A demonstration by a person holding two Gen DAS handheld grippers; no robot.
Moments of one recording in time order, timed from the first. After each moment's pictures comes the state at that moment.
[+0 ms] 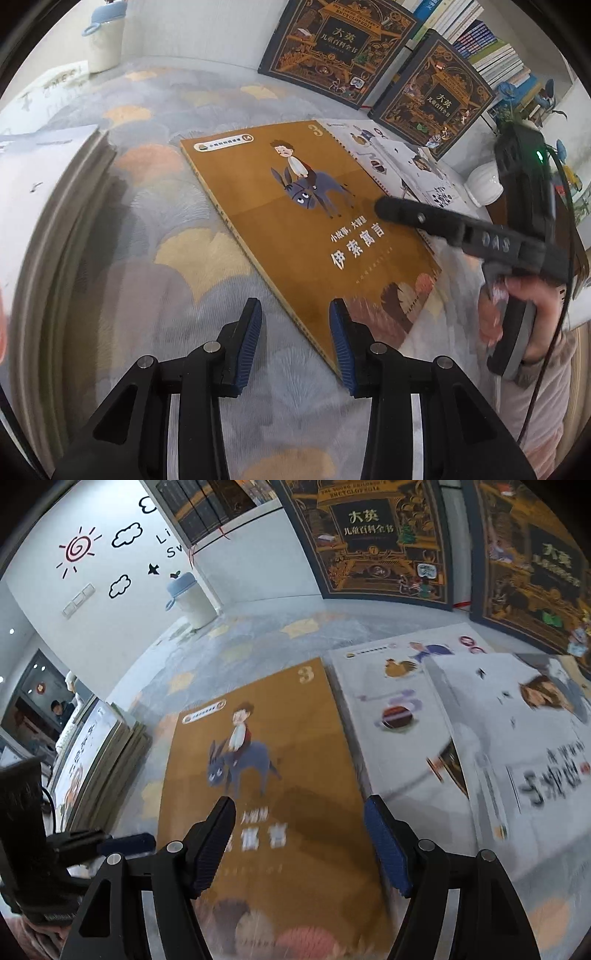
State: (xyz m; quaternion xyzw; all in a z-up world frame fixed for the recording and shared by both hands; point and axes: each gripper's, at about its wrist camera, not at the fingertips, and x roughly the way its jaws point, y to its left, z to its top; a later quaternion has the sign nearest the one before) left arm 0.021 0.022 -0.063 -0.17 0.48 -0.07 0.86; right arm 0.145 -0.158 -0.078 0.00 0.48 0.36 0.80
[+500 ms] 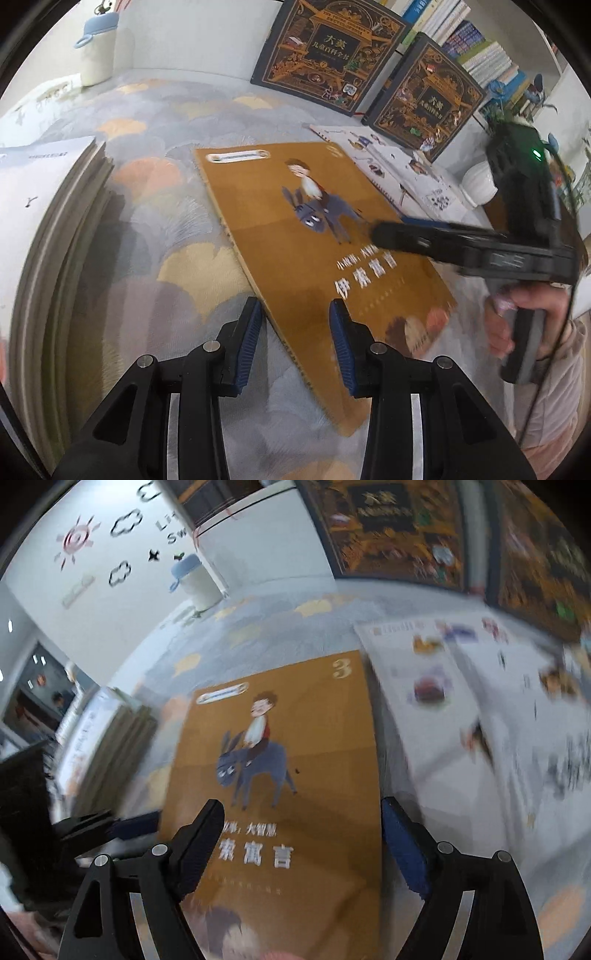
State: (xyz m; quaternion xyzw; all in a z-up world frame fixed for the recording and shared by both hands) left arm 0.016 0.027 -0.066 -0.15 0.47 -0.09 0.87; right arm 0.128 -0.151 -0.081 0.01 0.51 0.37 0.78
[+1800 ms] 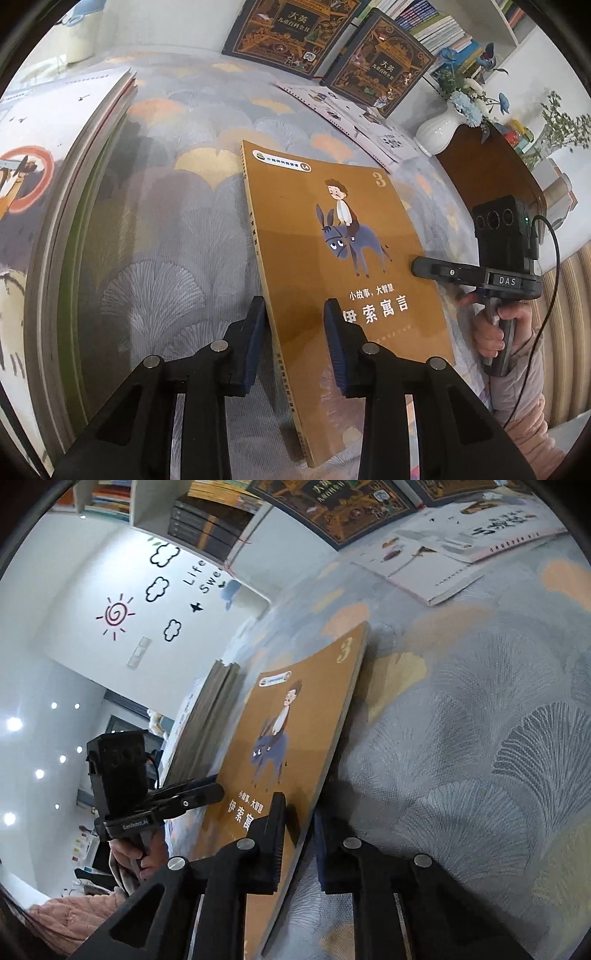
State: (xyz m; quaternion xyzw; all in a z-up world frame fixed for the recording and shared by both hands) left arm -0.060 0.047 -0.074 -0.15 0.49 -0.18 0.84; right arm 0.002 -0.248 -0.124 0.21 0.49 0.45 0.72
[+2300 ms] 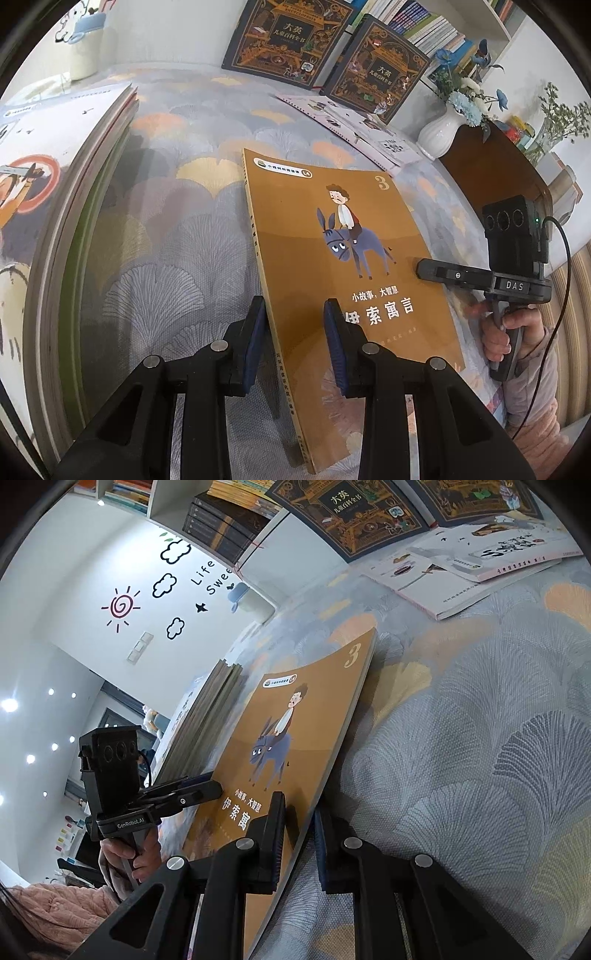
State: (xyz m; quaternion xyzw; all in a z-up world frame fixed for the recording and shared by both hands) left arm -0.064 0.042 -0.074 -0.13 0.47 -0.17 0.86; right arm -0.005 -0.245 -0.120 0.19 0.47 0.45 0.74
